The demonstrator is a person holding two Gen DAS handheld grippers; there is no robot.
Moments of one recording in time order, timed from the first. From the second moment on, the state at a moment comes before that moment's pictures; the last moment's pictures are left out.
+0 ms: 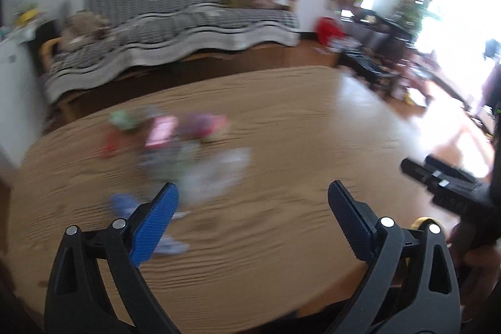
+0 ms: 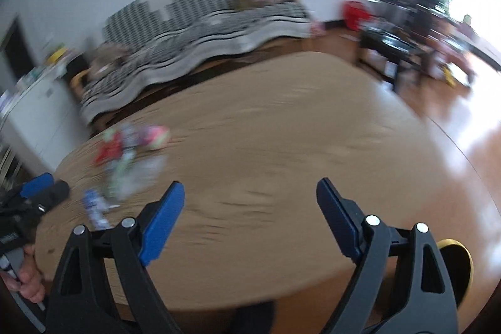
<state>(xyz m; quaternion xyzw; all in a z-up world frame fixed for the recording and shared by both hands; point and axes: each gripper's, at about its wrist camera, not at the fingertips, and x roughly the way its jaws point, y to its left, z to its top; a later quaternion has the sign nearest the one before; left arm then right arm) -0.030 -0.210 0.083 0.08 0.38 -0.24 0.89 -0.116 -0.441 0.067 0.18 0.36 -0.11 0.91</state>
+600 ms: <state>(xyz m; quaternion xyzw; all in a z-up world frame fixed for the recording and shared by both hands) 0.064 -0.063 -0.031 0.00 0.49 -0.13 0.86 0.071 -0.268 0.031 0.12 0.41 0.01 0.90</state>
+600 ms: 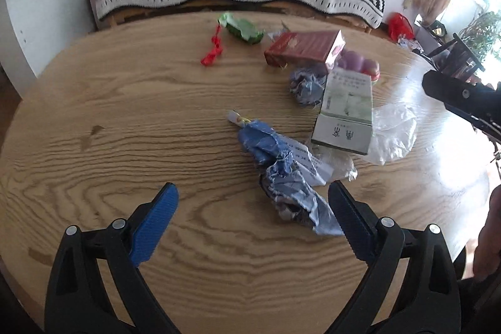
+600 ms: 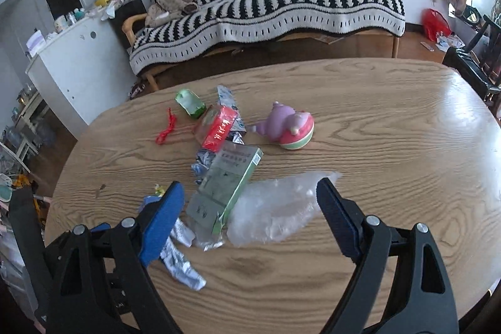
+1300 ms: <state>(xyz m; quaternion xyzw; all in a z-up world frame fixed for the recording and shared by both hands) 0.068 -0.059 -0.059 0.02 0.49 -0.15 0.86 0.146 -0.254 -0.028 0.14 0.48 0.03 0.87</state>
